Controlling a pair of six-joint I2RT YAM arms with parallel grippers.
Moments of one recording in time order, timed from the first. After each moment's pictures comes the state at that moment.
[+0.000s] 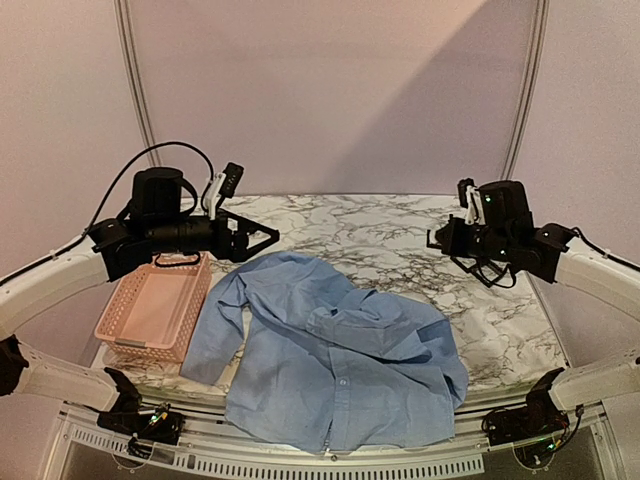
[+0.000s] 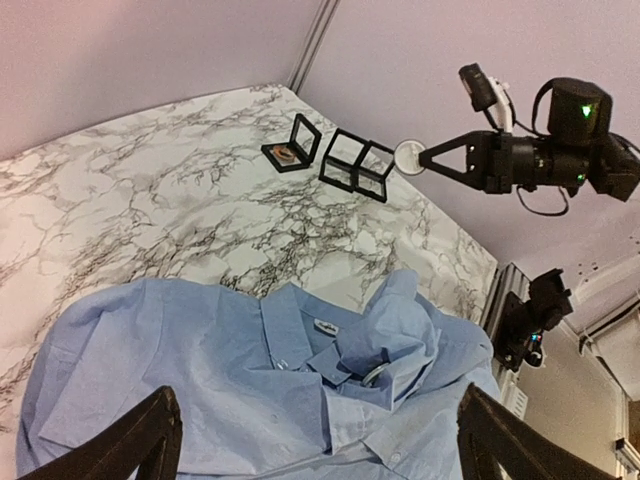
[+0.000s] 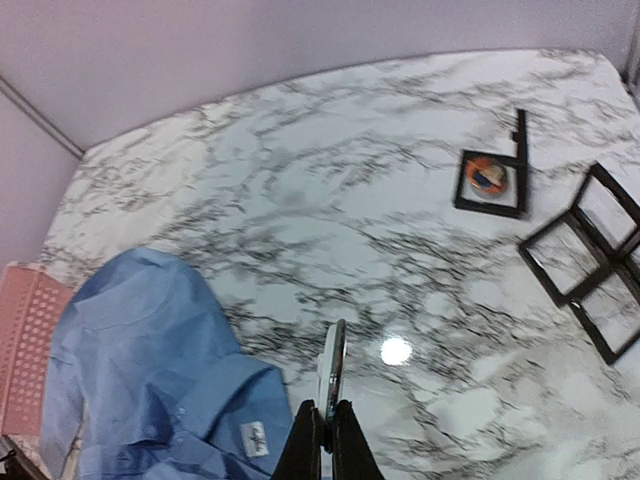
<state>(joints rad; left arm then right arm) -0.62 1.17 0.99 -0.19 0.41 -0.27 0.57 1.19 0.94 -0.31 0.10 0.54</state>
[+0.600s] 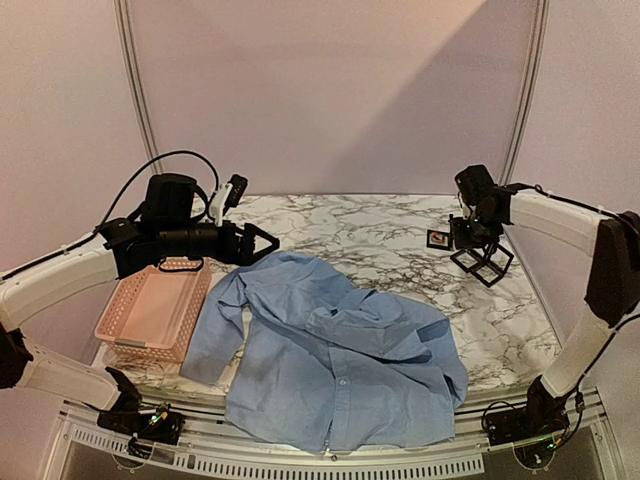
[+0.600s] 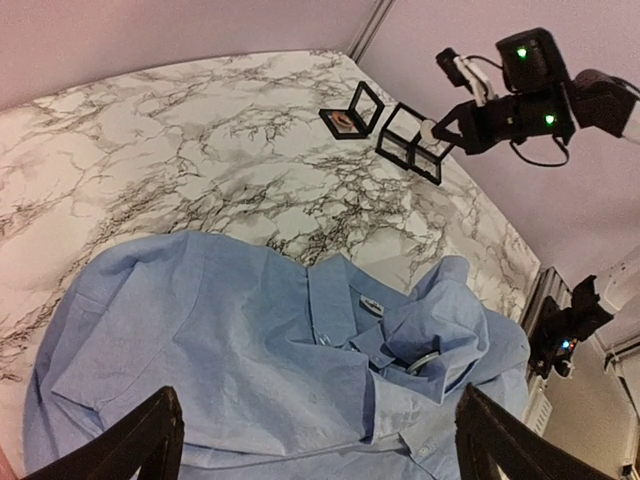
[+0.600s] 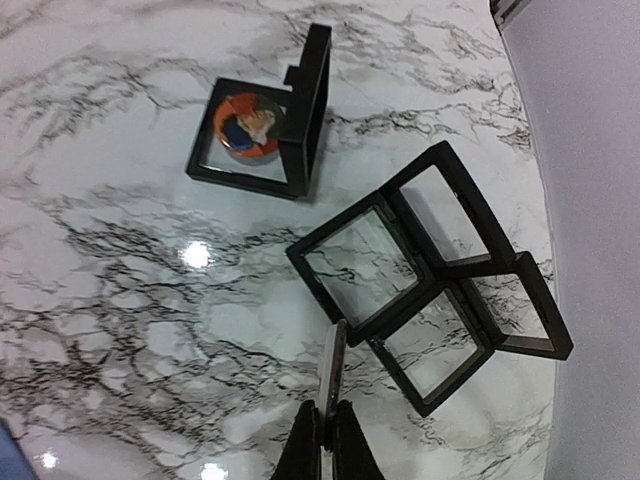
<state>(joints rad) -0.62 1.22 0.99 -0.26 0.30 -0.30 0.33 1.67 1.32 -0.67 0.34 0.27</state>
